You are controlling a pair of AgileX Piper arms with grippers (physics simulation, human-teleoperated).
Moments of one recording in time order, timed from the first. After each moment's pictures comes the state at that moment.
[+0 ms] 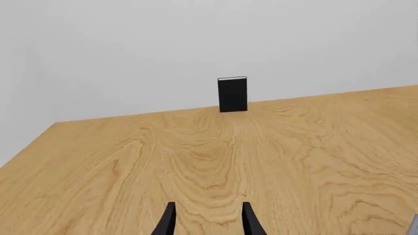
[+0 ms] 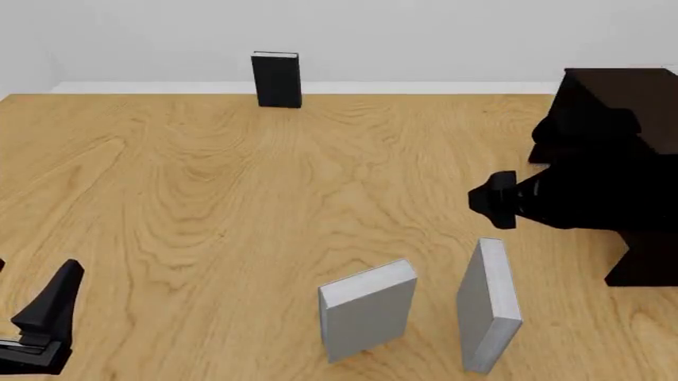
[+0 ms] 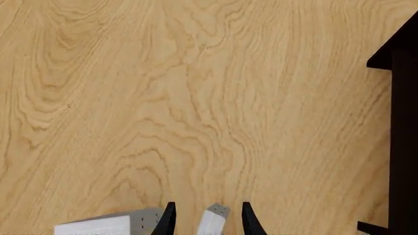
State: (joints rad) left arm -0.07 0.00 0.00 0.02 0.09; right arm 0.36 1.06 -0.77 0.53 0.18
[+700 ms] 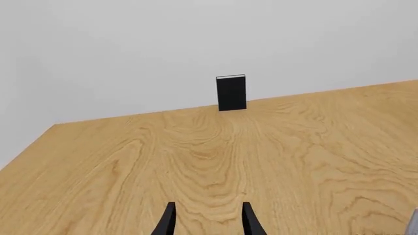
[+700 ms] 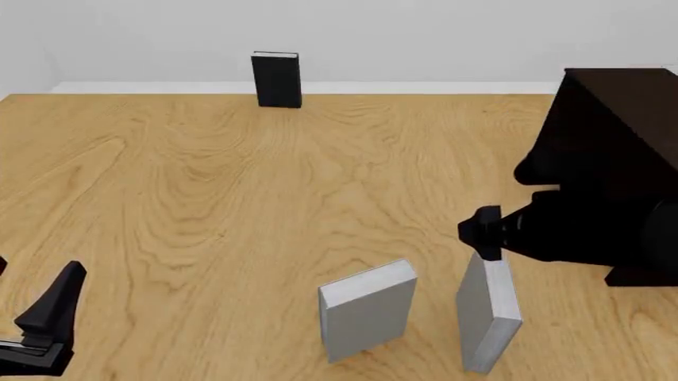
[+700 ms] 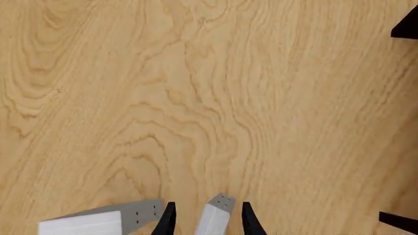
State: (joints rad) left arm -0.08 0.00 0.00 0.03 0.10; right arm 0.39 1.09 -0.64 0.44 0.23
